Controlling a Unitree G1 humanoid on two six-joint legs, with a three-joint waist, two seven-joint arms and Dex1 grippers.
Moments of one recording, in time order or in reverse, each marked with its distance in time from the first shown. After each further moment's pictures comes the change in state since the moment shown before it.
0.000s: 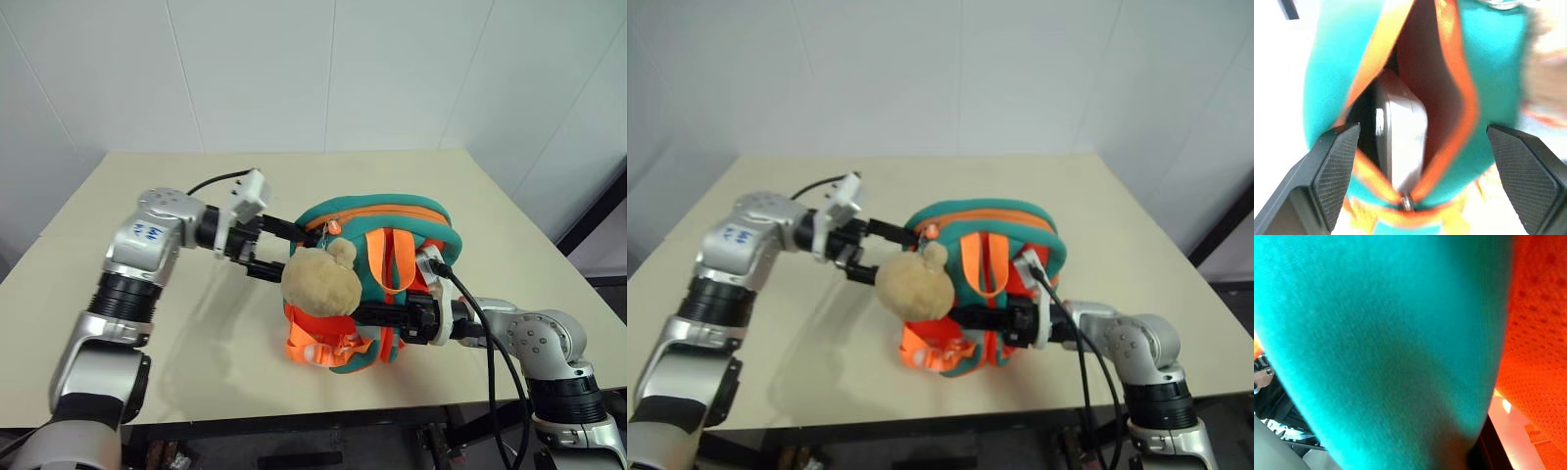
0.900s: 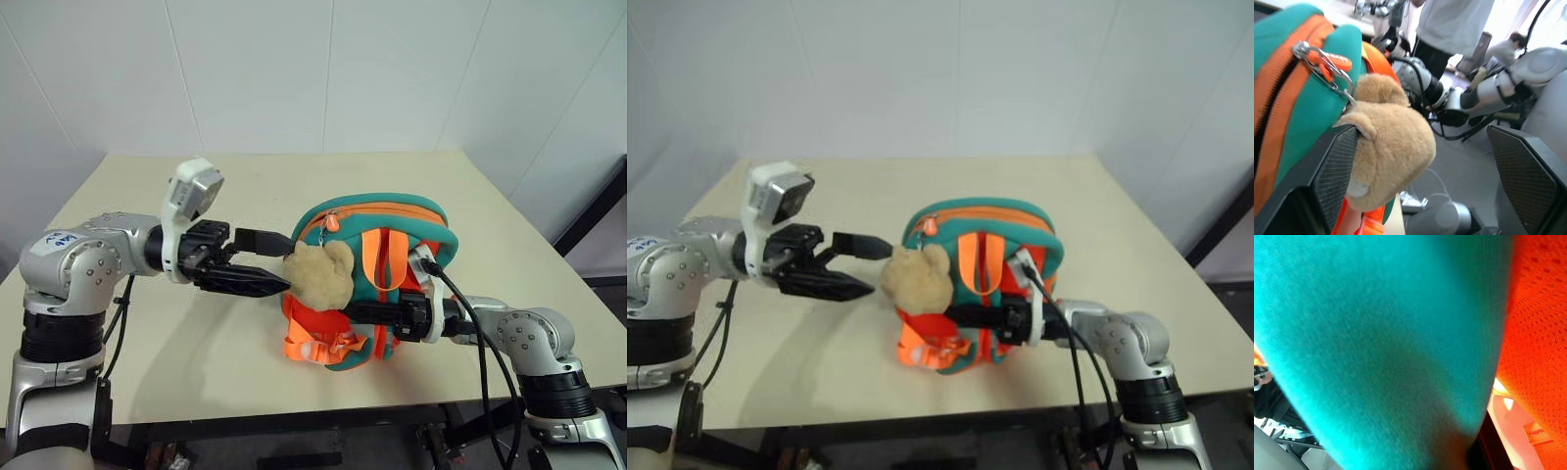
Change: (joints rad) left arm 0.208 0.011 0.230 -0.446 -0.459 0.479 0.241; right arm -0.022 0.019 0.033 0.038 -0.028 -0.020 0.001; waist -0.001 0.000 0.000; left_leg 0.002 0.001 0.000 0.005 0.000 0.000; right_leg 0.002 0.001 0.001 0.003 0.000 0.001
